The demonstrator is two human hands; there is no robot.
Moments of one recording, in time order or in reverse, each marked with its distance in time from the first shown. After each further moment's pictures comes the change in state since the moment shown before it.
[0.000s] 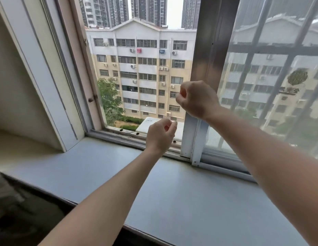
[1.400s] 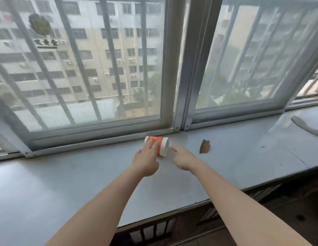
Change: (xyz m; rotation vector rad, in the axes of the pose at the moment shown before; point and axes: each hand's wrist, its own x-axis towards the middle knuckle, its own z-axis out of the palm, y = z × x) left_hand -0.221 0.178 0.401 0.477 -1.037 0.300; right_hand -0.429 0.352 -0.109 0.348 -0.591 1.157
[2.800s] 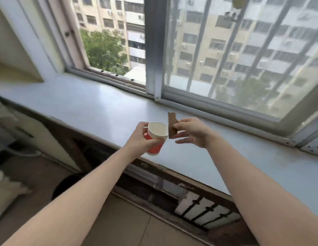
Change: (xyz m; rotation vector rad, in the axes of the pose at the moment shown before) left_hand -0.268 -0.184 -0.031 -1.055 0.595 -0.508; right_hand -0.056 -0.213 0.160 0.363 -0.600 -0.323
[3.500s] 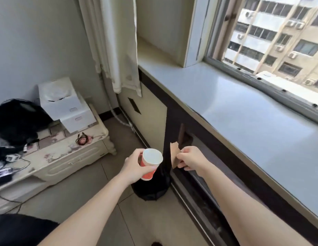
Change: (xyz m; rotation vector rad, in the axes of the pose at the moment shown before) left_hand -0.131 -0.257 -0.352 0.085 0.571 -0.405; right_hand 0.179 0.030 0.440 -0.458 -0.321 0.038
